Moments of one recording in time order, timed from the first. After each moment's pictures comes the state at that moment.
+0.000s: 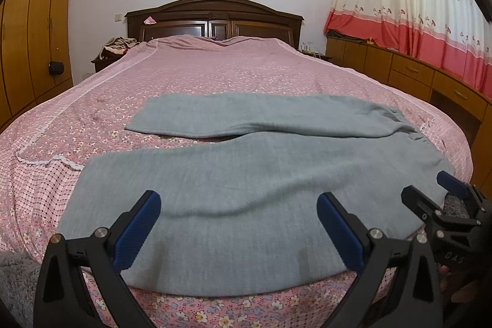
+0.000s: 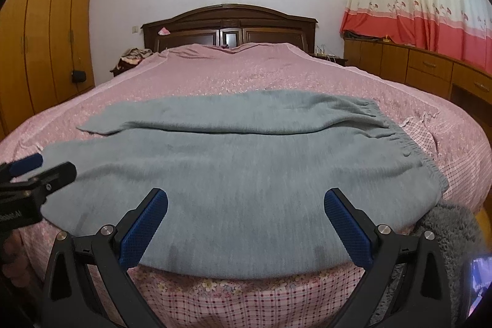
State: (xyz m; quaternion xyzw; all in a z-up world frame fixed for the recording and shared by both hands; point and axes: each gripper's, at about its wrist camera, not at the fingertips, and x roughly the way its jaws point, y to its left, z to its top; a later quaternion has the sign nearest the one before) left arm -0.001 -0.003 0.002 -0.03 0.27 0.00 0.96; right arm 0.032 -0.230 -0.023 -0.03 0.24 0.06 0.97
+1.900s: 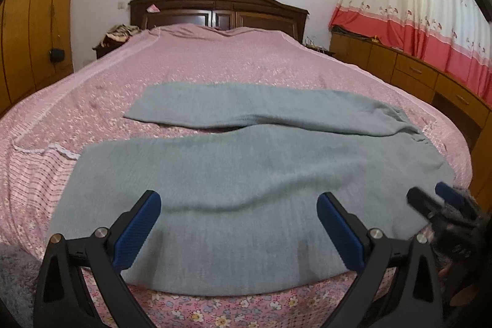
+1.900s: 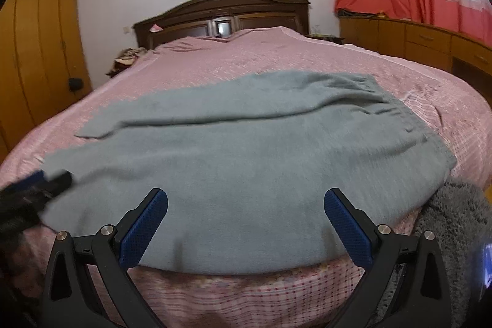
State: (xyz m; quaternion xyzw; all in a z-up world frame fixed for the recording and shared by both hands) left arm 0.007 0.002 -0.001 -0.05 0.30 -0.01 0.95; right arm 0.043 -0.249 -0.020 0.03 0.27 0.07 0.96
